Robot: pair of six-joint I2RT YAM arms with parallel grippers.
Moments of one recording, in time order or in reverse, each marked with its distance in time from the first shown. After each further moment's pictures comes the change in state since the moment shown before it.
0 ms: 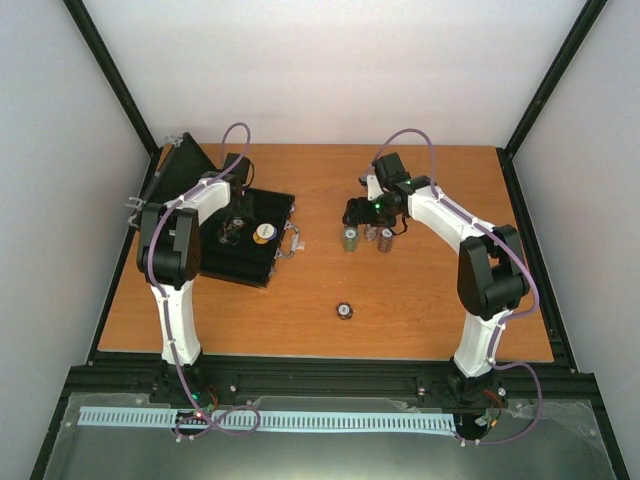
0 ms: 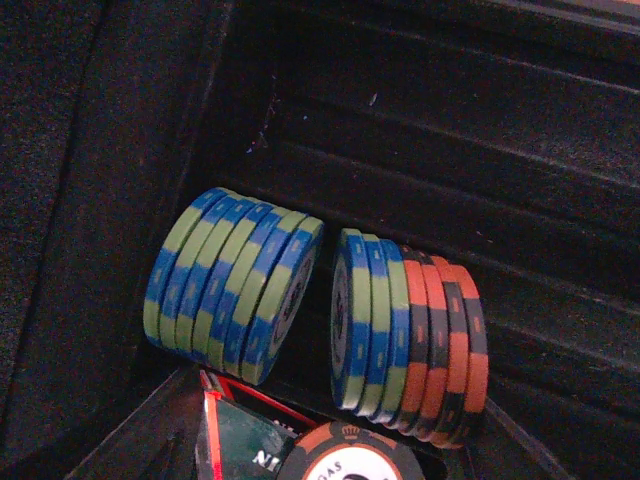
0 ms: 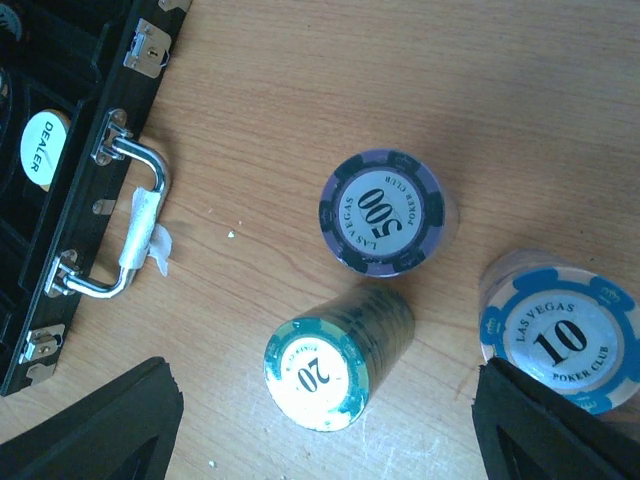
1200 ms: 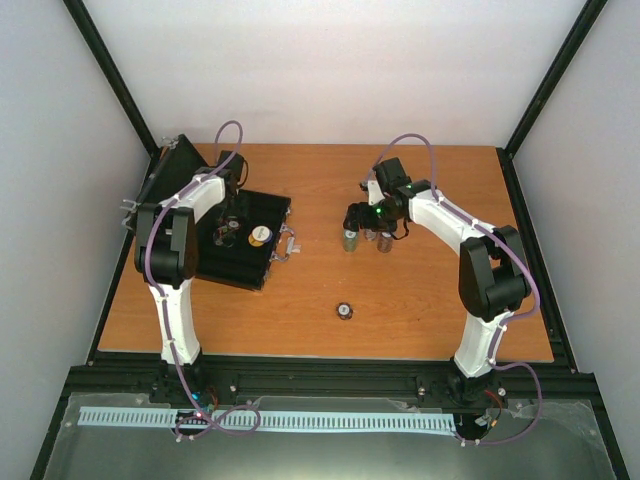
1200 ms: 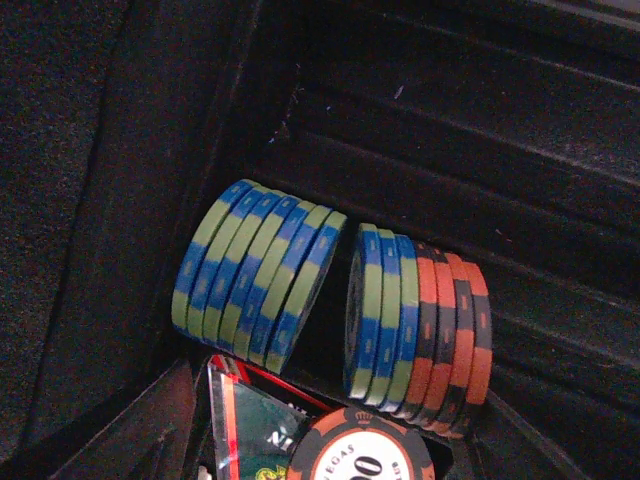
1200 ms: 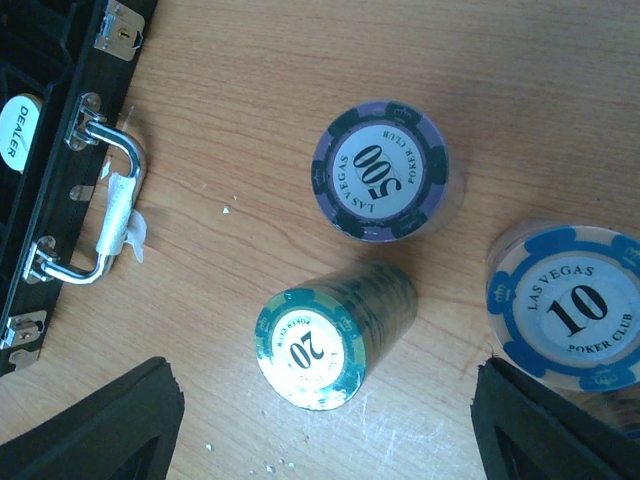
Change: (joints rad) left arm 0.034 0.000 0.044 -0.098 -0.002 -0.006; right arm -0.003 -0.018 -0.055 0.014 -0.021 0.000
